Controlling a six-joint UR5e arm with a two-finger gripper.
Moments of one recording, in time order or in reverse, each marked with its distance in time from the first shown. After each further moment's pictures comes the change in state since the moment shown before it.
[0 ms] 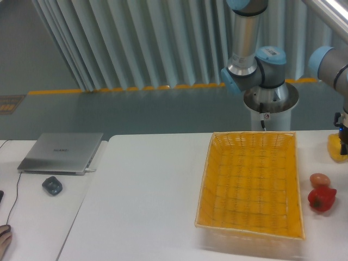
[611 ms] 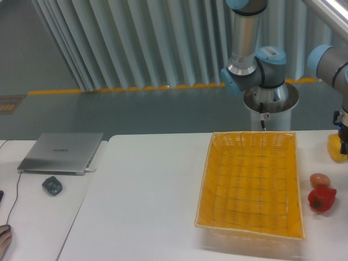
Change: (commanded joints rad) arm 0.012 0.011 -0.009 0.008 0.000 0.012
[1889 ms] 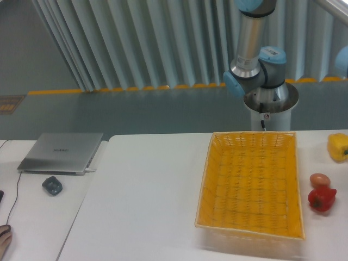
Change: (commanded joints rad) arm 0.190 -0.101 0.002 0.178 0.005 0.307
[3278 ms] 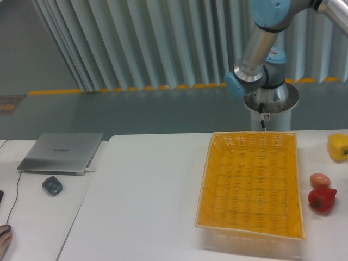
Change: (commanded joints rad) arm -0.026 -0.100 -0.005 0.097 0.181 0.006
